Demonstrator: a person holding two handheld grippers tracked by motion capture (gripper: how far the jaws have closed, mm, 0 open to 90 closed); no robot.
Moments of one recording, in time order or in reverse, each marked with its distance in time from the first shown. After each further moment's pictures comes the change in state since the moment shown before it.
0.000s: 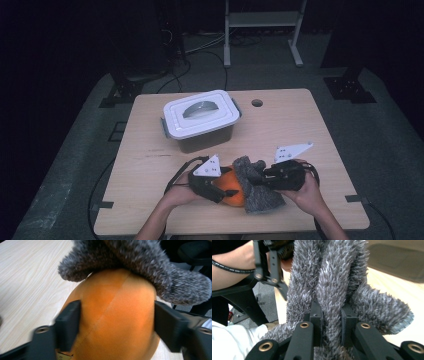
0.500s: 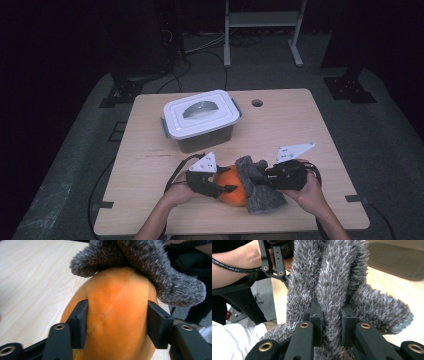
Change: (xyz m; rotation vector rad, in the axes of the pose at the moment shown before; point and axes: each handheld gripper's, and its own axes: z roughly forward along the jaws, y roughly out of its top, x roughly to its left) left arm 0.009 -0.006 -0.003 -0.051 -0.005 -0.062; right arm -0.004 -0.003 -0.004 -0.006 -0.012 0.005
